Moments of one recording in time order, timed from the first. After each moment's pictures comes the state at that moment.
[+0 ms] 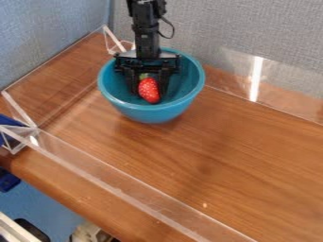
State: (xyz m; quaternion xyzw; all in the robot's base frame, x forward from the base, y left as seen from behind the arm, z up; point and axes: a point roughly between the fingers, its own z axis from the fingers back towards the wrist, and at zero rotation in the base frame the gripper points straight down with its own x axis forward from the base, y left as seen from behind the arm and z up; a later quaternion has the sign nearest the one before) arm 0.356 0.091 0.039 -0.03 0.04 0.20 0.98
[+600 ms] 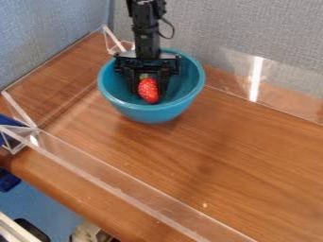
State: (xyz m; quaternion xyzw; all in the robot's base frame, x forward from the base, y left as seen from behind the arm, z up) arm 0.355 0.091 0.039 -0.02 0.04 0.18 0.98
